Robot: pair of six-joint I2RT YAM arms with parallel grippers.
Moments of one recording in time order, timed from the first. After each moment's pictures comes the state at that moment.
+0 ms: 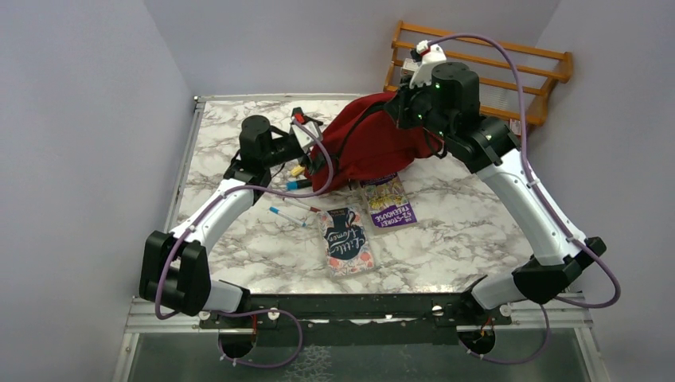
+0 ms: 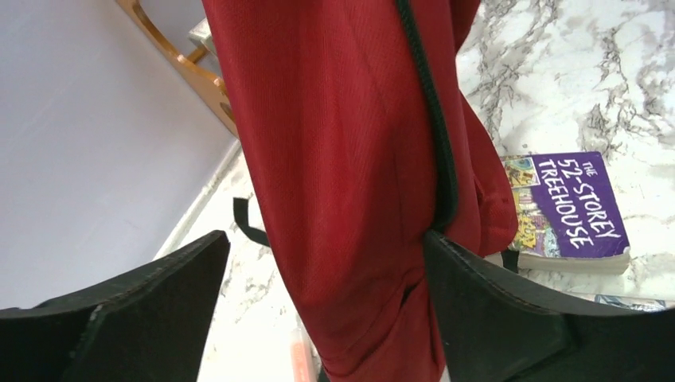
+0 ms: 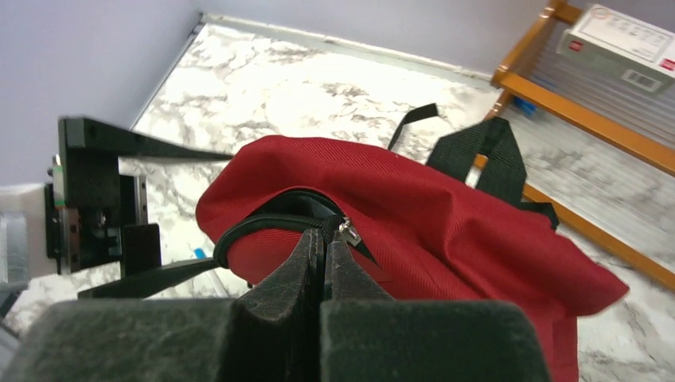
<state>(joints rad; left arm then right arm) -0.32 1.37 0.96 0.31 0.76 0.43 0.61 1.44 1.78 -0.63 0.13 0.20</state>
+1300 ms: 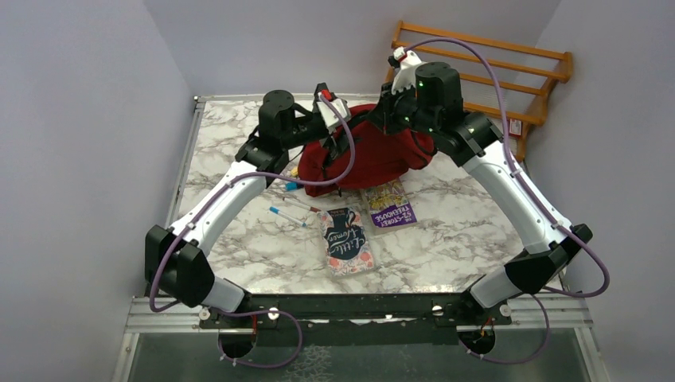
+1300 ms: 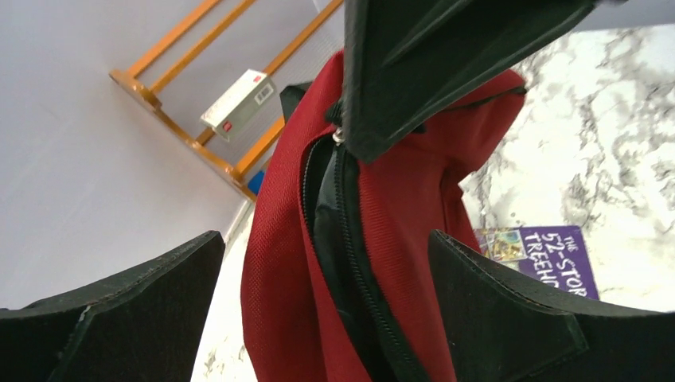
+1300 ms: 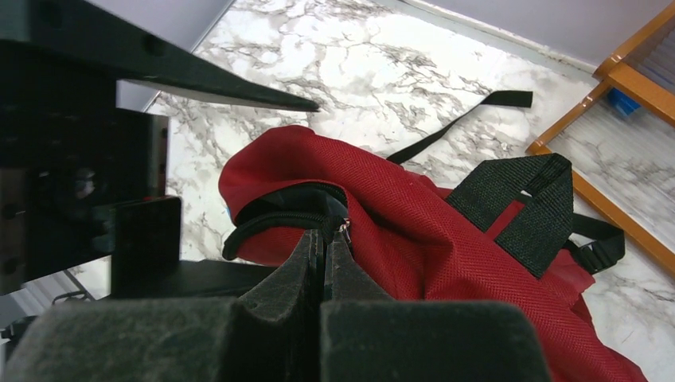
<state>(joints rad) -0.49 1.42 1.30 0.07 0.65 0.42 0.61 1.53 1.80 -0.63 -0.09 0.16</state>
